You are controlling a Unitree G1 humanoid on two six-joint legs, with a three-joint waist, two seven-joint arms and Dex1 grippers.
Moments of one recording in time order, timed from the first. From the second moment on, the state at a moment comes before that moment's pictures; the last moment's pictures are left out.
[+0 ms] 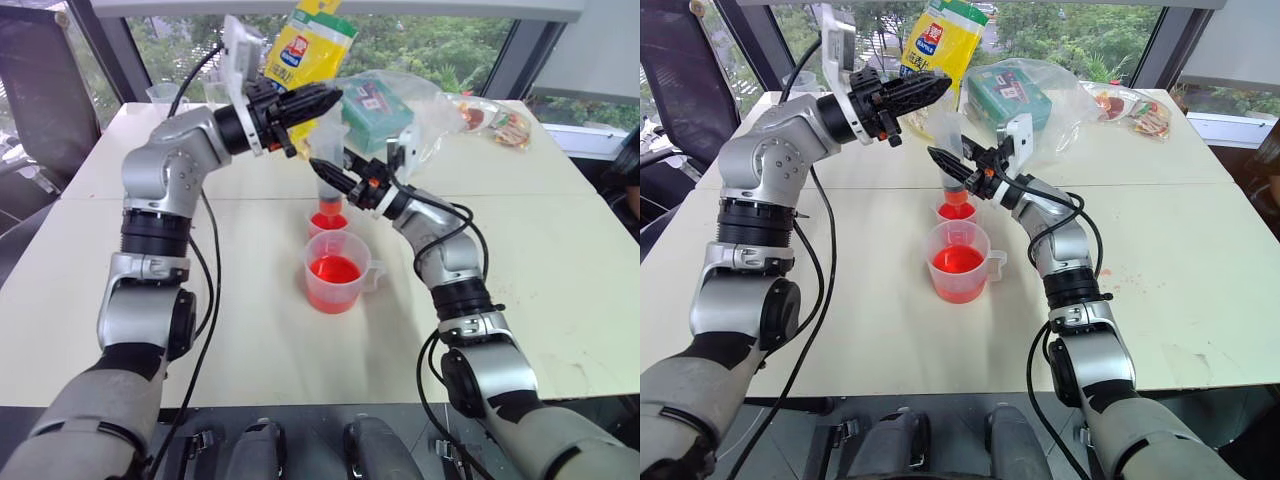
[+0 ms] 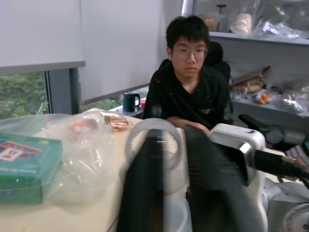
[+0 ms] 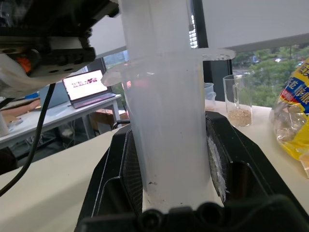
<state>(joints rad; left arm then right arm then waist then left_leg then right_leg) -1.18 0.37 0.07 0.45 -0.55 0.53 -0.99 -0.88 -0.17 -0.03 0.46 0.35 0.09 0.81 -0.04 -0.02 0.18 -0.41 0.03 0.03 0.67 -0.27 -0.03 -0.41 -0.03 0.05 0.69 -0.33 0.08</state>
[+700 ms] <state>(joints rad) -1.14 0.38 0.06 0.40 -0.50 0.52 -1.03 -0.88 -0.18 -0.04 0.39 0.35 0.18 0.81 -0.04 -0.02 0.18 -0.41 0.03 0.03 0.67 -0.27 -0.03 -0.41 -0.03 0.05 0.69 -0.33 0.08</state>
